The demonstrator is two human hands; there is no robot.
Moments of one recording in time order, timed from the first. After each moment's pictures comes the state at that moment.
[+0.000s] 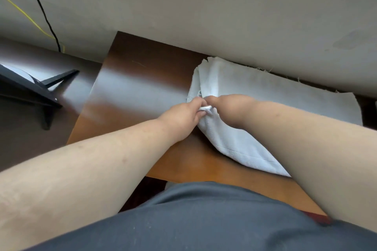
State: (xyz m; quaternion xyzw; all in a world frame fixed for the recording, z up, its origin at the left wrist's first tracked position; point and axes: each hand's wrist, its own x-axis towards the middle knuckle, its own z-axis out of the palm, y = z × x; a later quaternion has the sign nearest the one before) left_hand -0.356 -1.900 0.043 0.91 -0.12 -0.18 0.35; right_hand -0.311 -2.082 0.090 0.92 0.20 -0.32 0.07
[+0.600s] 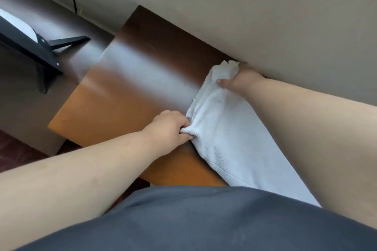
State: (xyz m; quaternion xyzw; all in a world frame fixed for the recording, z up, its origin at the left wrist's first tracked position) left_hand -0.374 -1.888 0.014 0.91 0.00 -0.25 0.34; right_hand -0.185 -2.068 0.052 0.96 -0.03 -0.28 -0.02
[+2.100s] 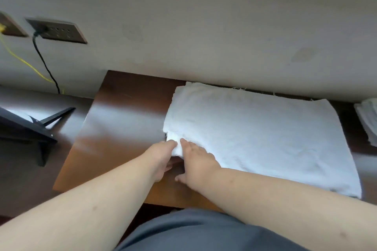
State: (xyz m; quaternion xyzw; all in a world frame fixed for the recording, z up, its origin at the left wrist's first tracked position) left_hand -0.397 -1.925 0.054 0.60 0.35 -0.33 0.64; right_hand -0.422 -2.054 0.057 0.94 0.08 -0.30 -0.13
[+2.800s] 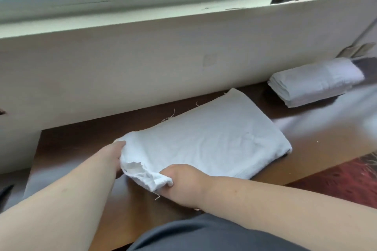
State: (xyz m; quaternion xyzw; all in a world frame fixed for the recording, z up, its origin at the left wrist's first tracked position) left_hand -0.318 -1.965 0.091 0.68 0.35 -0.30 0.57; right_hand -0.470 -2.130 0.132 0.92 0.10 -0.22 -0.30
